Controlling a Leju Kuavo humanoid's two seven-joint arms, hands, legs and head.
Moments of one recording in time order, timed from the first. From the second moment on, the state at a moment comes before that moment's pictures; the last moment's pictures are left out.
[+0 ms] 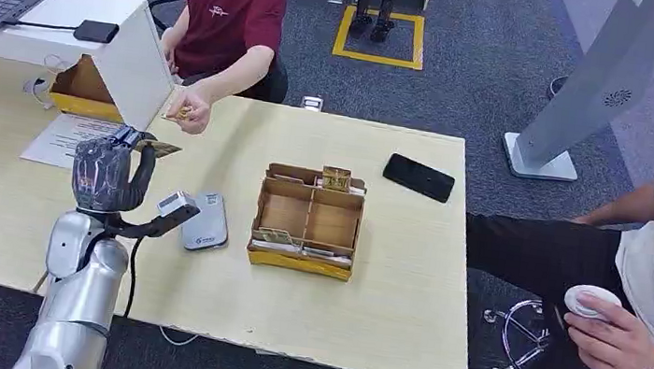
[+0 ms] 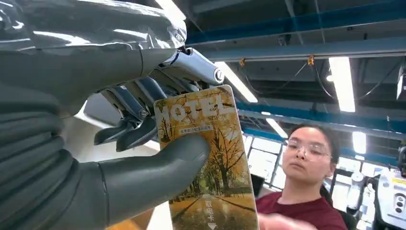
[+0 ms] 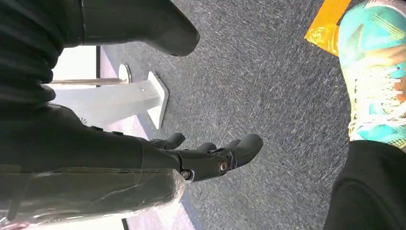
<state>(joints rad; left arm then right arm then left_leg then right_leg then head) -0.42 -0.14 0.36 -1.16 -1.43 0.69 -0.69 -0.07 0.09 -0.48 -0.19 1.22 -0.19 0.16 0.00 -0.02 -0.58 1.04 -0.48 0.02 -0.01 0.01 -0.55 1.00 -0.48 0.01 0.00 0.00</state>
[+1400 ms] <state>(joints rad) -0.47 -0.13 0.27 -0.95 -0.91 0.58 -0.68 -0.07 0.10 -0.60 -0.20 1.31 -0.19 0.15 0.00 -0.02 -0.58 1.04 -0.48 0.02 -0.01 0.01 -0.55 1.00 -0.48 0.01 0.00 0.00</state>
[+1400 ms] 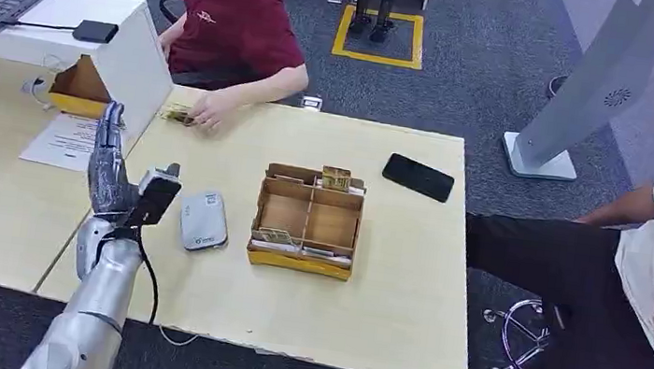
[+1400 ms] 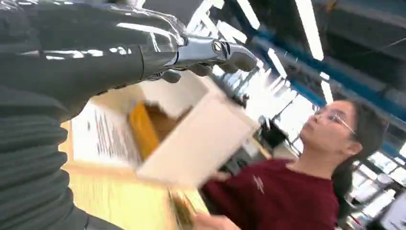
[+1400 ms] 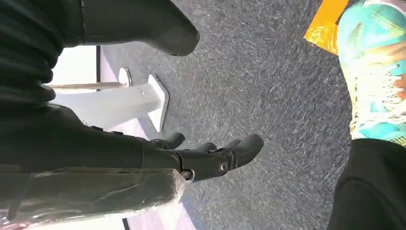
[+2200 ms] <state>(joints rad) -0.17 0.05 -0.32 -1.21 -1.03 0.46 -0.60 -0.07 0.11 -0.67 -0.20 1.31 -0.20 0.16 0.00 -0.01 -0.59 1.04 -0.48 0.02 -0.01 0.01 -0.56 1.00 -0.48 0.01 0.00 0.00</state>
